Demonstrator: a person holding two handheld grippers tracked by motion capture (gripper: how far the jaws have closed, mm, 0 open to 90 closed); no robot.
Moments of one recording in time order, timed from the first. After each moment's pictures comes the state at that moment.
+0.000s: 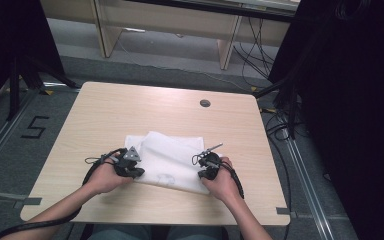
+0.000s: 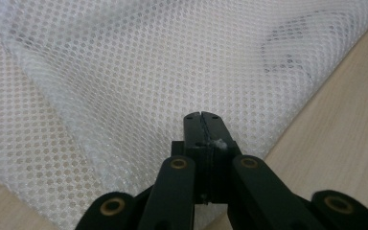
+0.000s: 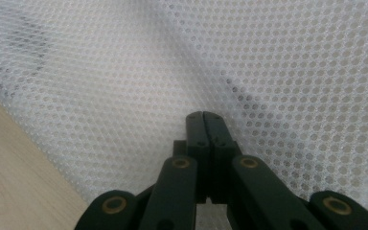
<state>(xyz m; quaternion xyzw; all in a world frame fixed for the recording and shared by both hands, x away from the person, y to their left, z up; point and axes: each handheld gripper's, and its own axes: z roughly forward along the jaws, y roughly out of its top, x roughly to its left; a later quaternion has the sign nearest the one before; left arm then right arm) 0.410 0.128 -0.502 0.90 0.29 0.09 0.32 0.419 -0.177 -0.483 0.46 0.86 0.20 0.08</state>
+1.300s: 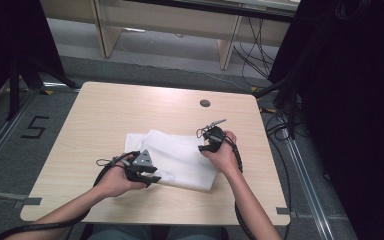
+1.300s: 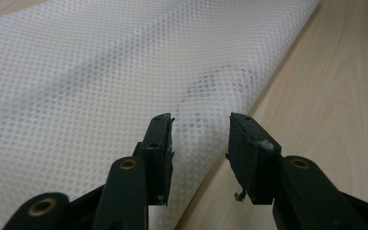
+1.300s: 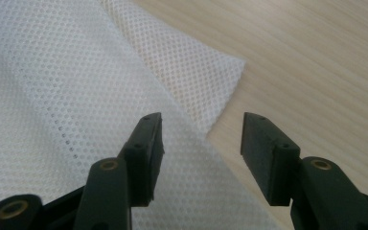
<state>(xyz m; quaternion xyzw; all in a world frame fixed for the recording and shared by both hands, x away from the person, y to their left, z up) 0.398 0.092 -0.494 0.89 0.22 0.09 0.38 0.496 -0.184 -0.460 0.45 0.85 0.23 0.16</state>
